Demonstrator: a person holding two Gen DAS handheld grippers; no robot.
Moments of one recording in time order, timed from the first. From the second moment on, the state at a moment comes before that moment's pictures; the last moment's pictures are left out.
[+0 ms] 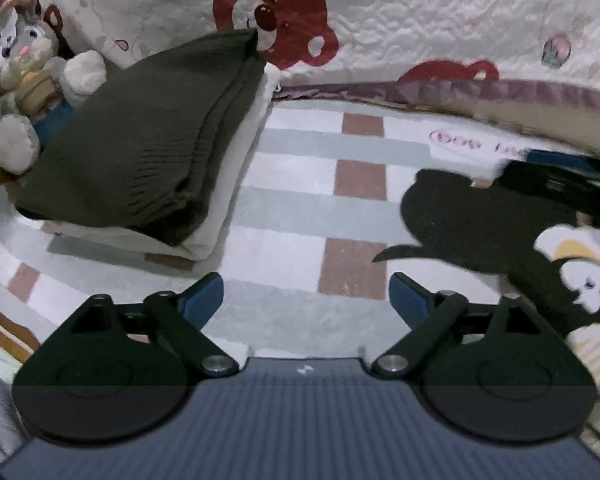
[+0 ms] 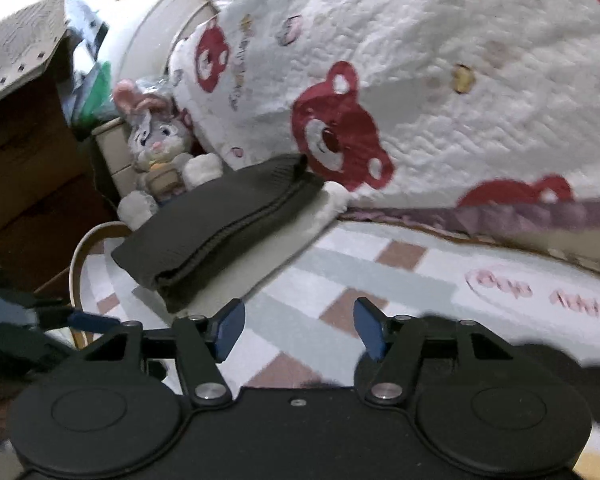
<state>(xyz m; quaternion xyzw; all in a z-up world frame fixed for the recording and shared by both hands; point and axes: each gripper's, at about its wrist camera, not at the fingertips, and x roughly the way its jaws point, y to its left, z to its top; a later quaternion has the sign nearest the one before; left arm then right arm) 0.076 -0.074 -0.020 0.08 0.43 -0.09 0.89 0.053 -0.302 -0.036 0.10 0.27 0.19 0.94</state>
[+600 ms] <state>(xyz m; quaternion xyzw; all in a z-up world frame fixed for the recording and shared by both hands) 0.066 -0.097 -0.020 0.12 0.44 -0.13 0.88 0.013 -0.301 -0.040 0.11 0.26 0.16 0.95</state>
